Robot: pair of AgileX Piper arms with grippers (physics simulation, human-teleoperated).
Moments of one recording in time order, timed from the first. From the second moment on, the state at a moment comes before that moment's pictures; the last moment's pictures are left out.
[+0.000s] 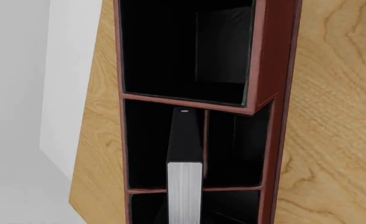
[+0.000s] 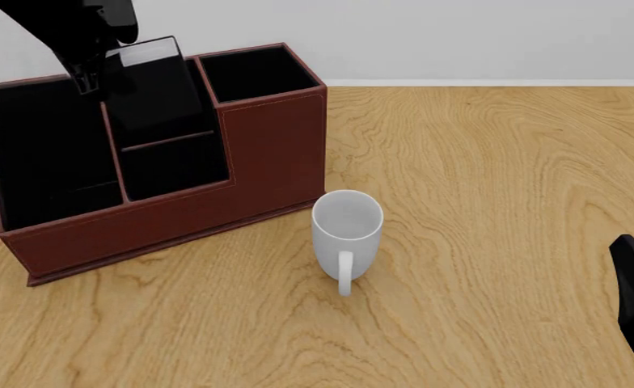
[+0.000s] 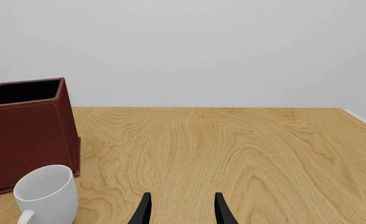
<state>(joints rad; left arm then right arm) -0.12 1.64 -1.64 1.04 1.13 0.00 0.00 0.00 0.00 -0.01</state>
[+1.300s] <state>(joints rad) -0.05 1.76 -1.56 0.76 1.26 0.00 0.00 0.00 0.00 -0.01</state>
